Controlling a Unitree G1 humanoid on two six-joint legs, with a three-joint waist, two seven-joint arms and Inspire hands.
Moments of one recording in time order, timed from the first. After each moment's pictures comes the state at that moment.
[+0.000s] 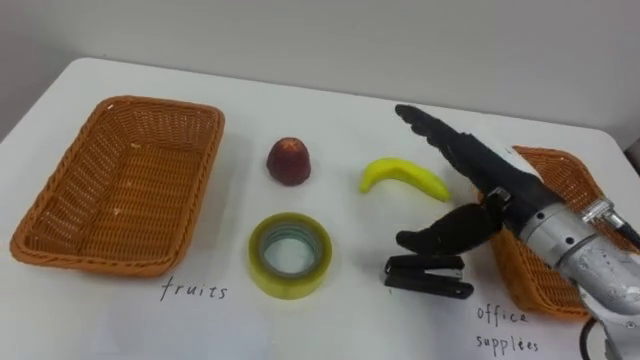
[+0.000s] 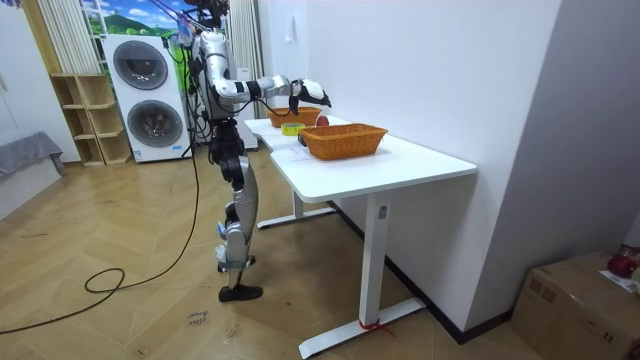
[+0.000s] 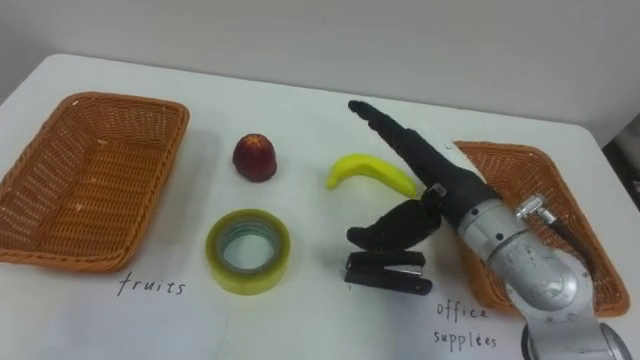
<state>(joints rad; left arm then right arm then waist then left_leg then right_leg) 0.19 0.26 0.09 1.16 0.28 0.07 0.05 0.06 -0.50 0.04 -0.25 -0.13 0.07 0.43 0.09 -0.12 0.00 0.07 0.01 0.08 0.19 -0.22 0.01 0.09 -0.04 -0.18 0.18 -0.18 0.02</state>
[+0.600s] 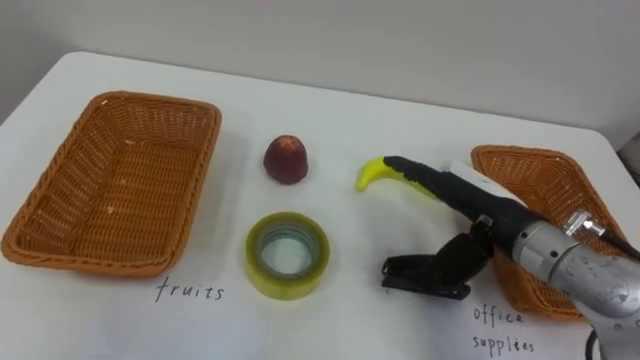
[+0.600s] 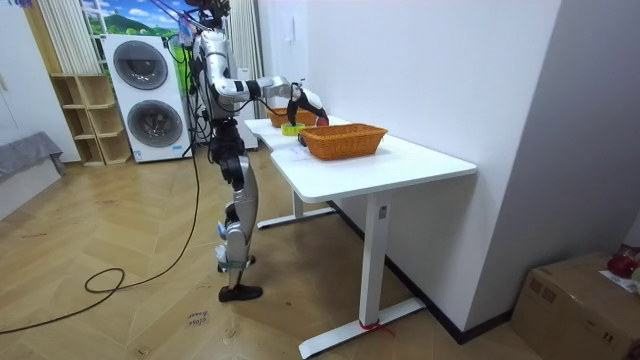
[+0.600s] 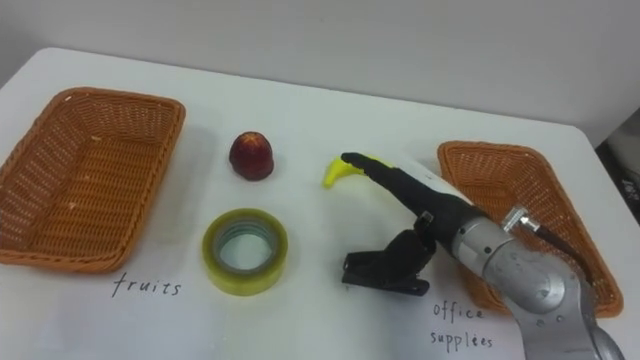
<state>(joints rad) 0.19 0.27 0.10 1.16 0.27 0.10 0.03 0.07 -0.50 0.05 -0.25 -0.31 0.15 0.58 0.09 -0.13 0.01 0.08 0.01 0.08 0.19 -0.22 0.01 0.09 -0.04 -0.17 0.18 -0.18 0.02</state>
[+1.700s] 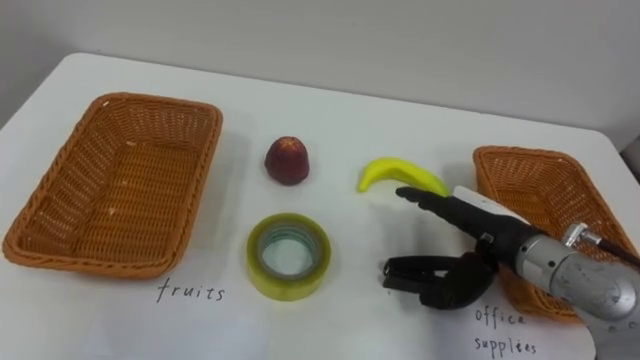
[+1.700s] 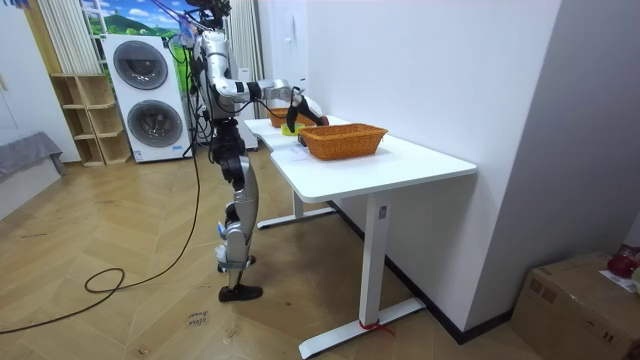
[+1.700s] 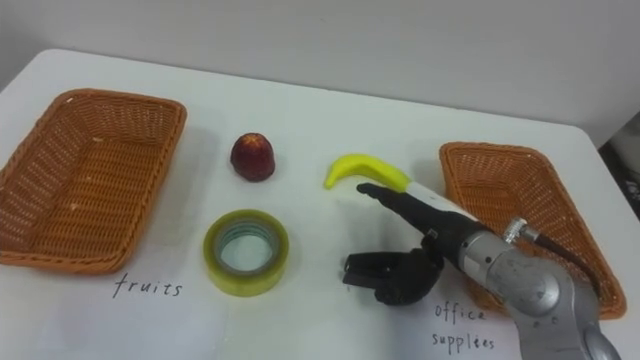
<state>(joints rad) 0.18 0.27 0.10 1.16 0.28 0.11 0.04 0.08 -0.50 0.06 -0.20 -0.42 0.19 0.65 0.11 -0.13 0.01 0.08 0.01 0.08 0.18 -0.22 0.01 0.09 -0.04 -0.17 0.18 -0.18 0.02</state>
